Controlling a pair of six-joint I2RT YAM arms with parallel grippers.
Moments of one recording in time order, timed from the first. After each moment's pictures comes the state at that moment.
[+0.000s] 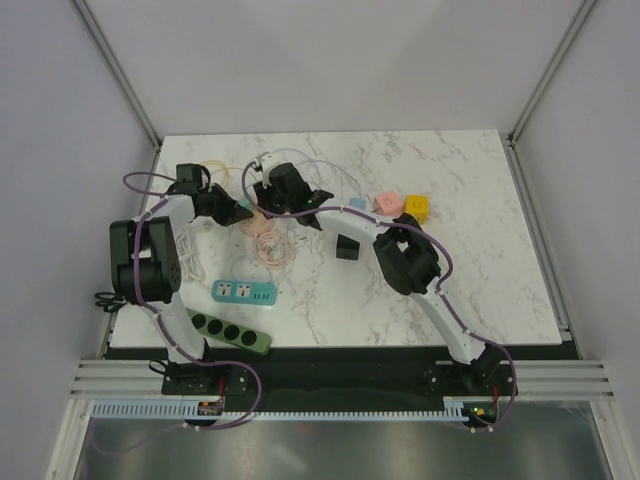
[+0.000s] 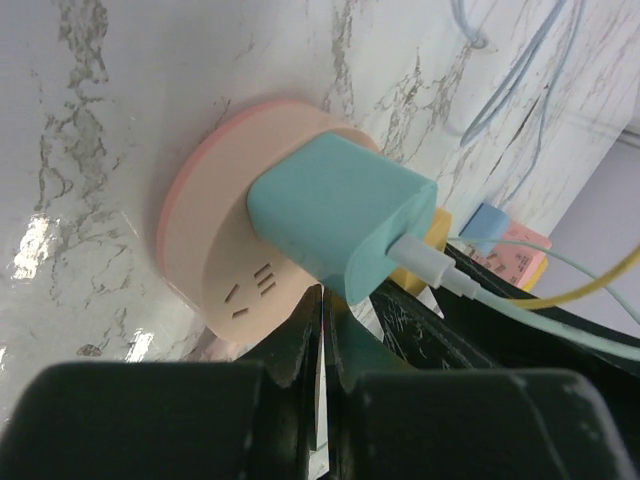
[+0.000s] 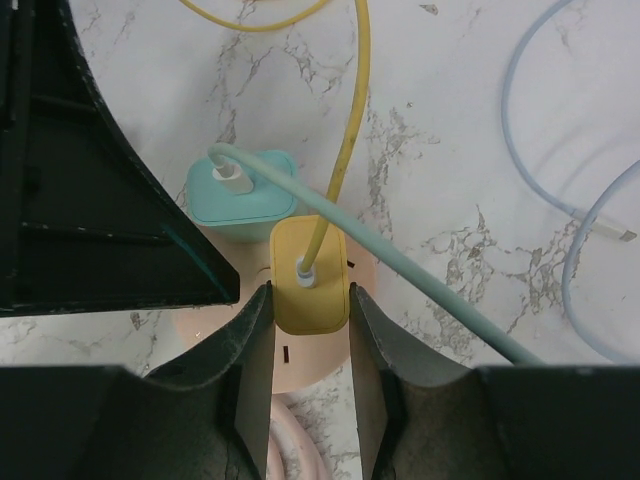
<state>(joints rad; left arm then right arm) 0.09 1.86 1.19 -0.30 0.51 -0.78 0.81 2.47 2.07 -0.08 -0.02 0.14</state>
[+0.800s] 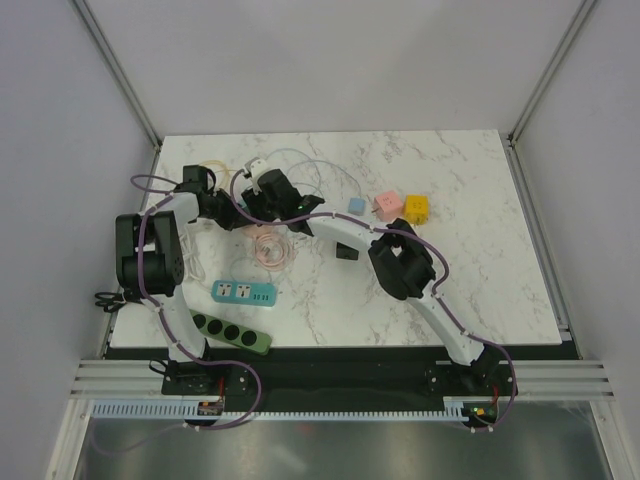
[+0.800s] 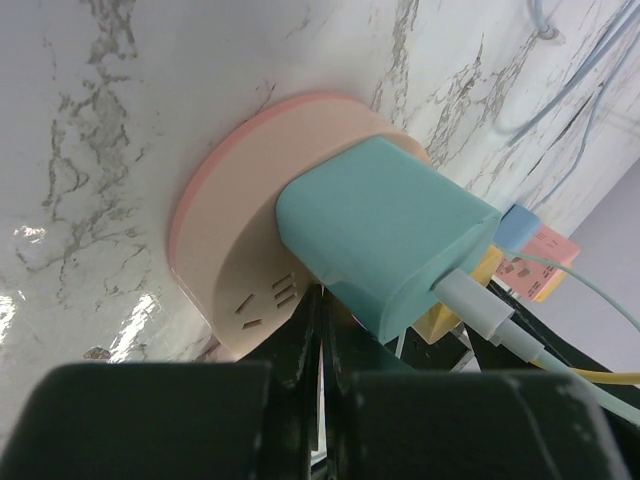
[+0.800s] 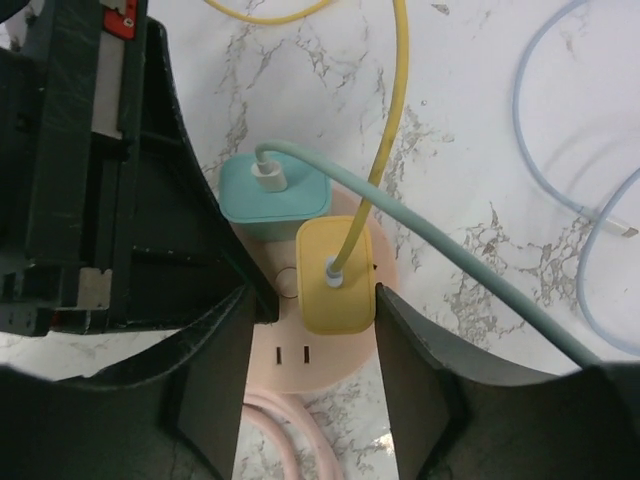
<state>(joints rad) 0.07 1.93 1.23 -0.37 0.49 -0.79 0.87 2.47 2.10 -0.14 0.08 0.10</state>
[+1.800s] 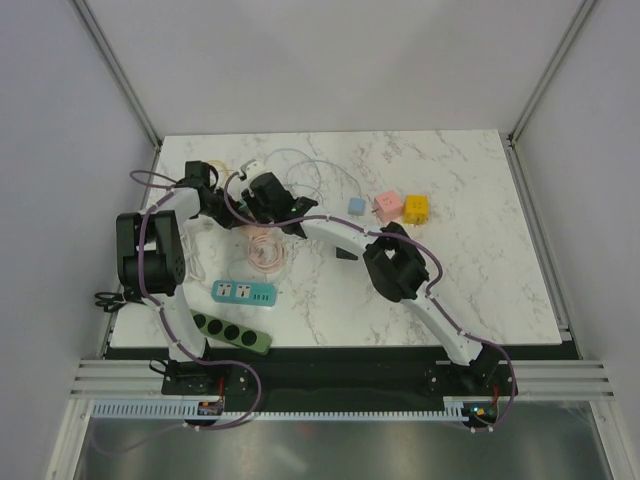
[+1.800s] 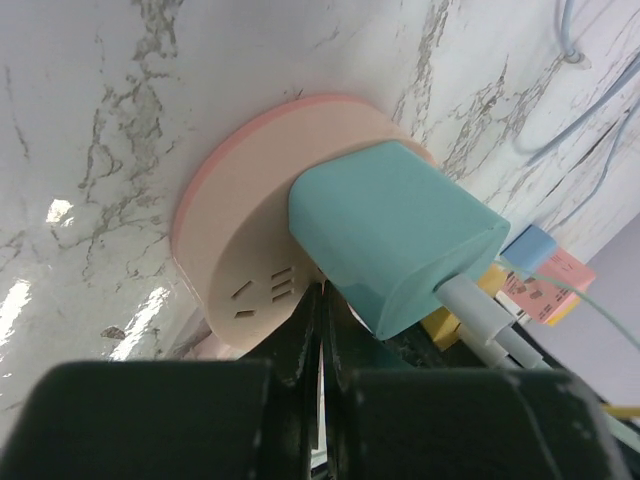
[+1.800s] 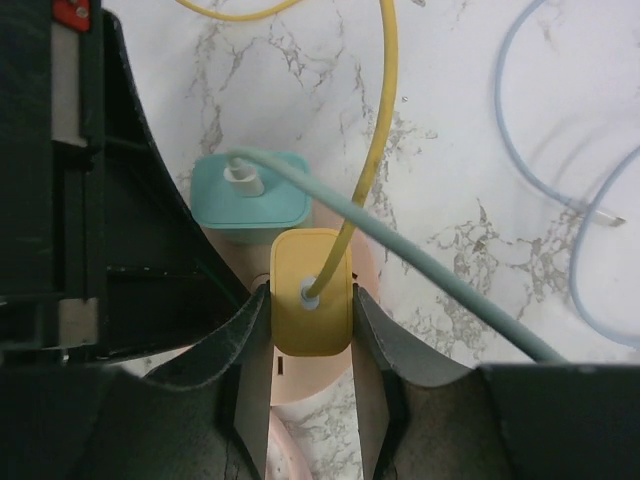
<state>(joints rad) 0.06 1.94 1.28 -0.46 0.41 -0.80 0.87 2.54 2.21 -0.19 0.14 0.13</state>
